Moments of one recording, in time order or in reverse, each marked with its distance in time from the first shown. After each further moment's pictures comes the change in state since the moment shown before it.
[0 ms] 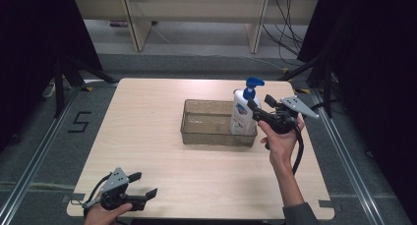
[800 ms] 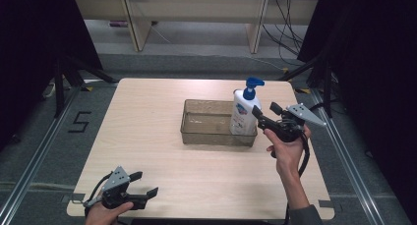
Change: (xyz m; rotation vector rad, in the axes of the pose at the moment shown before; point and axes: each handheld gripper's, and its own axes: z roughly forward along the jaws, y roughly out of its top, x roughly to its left) left arm 0.001 0.002 0.002 0.002 -0.005 -0.003; right arm -0.005 -0.008 -0.023 0.030 -0.011 0.006
